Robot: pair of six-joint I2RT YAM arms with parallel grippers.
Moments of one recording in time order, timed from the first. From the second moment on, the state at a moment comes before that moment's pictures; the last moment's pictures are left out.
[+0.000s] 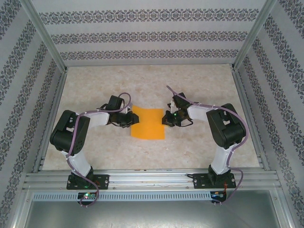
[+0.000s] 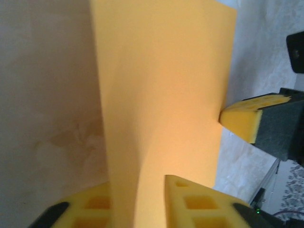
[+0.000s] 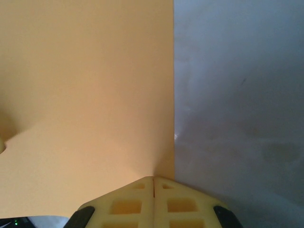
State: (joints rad) left arm -0.32 1.76 0.87 -0.12 0.65 -0.63; right arm 0.40 1.86 0.99 -0.31 -0.57 0.60
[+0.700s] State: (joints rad) left arm -0.48 1.76 1.08 -0.21 0.66 -0.65; right arm 0.41 1.86 0.97 -0.27 -0.56 0.60
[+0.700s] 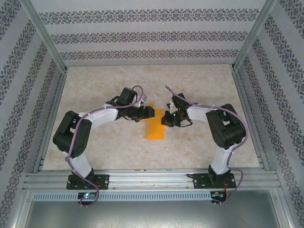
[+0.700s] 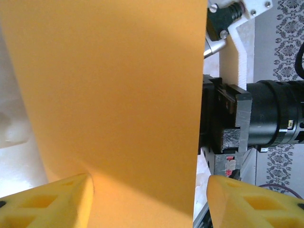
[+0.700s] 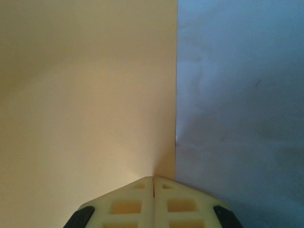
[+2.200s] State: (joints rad) left arm -0.50 1.89 1.07 -0.13 0.61 -0.75; right arm 0.34 1.76 0.84 -0.01 -0.77 0.70
